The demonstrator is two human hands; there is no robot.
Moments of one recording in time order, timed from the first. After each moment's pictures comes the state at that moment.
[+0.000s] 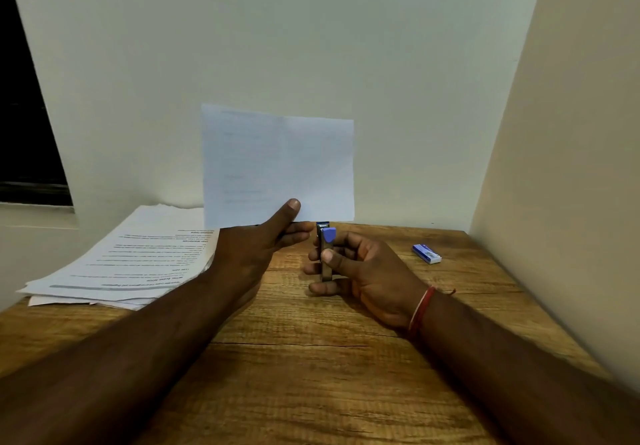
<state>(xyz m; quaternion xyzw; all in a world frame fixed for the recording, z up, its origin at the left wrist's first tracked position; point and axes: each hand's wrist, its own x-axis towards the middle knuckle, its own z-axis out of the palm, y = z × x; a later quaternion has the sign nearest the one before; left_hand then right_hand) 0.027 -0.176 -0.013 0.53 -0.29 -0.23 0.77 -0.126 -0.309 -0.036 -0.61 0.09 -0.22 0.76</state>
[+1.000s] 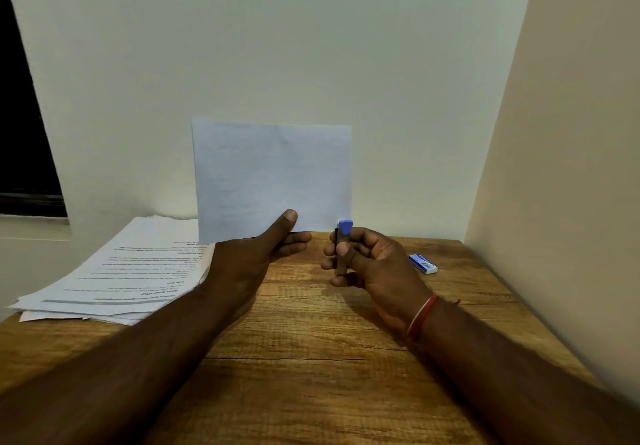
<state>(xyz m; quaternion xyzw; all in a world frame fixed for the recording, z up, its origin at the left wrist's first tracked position) 0.029 -0.176 -0.010 0.53 -0.30 -0.28 0.74 -0.129 -0.321 -0.031 -0.66 0.12 -0.35 0.66</state>
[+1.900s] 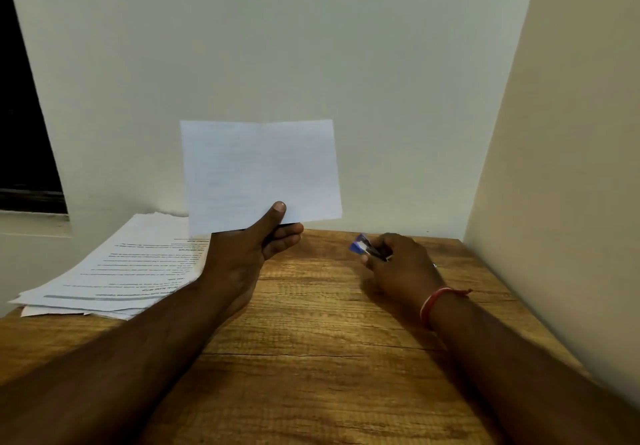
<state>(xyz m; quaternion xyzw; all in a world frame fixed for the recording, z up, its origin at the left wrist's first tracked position) 0.034 -0.178 -0.011 0.44 -0.25 -0.24 0.83 -0.144 -0.366 -0.031 -0.83 0.36 -0.33 0.28</state>
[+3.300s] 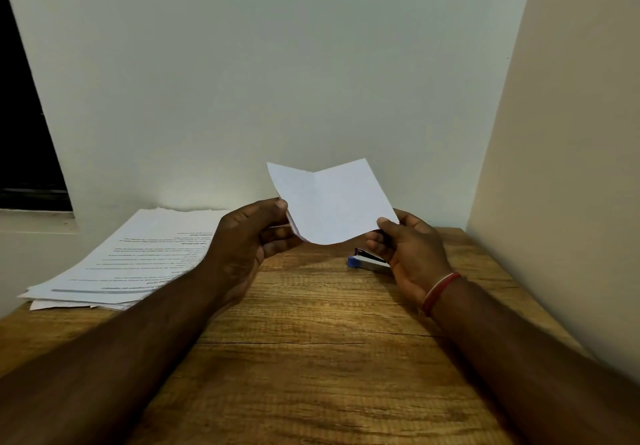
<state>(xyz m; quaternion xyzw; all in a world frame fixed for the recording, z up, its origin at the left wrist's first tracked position) 0.048 -0.177 -0.017 0.45 -0.32 -0.27 0.78 -0.141 -0.351 -0.018 -0.48 0.24 -0.45 0.71</state>
